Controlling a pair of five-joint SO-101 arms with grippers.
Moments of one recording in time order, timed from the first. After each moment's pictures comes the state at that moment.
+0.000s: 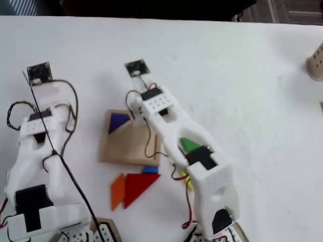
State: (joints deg) left arm -21.6 -6.6 42.3 34.1 8.2; right arm -33.0 30.0 -5.4 56.5 -5.5
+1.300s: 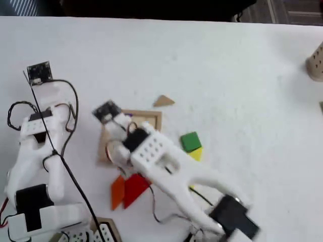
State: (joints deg) left arm -21.6 -6.6 42.3 33.1 8.2; right arm -53.8 -10.0 29.5 67.1 -5.4
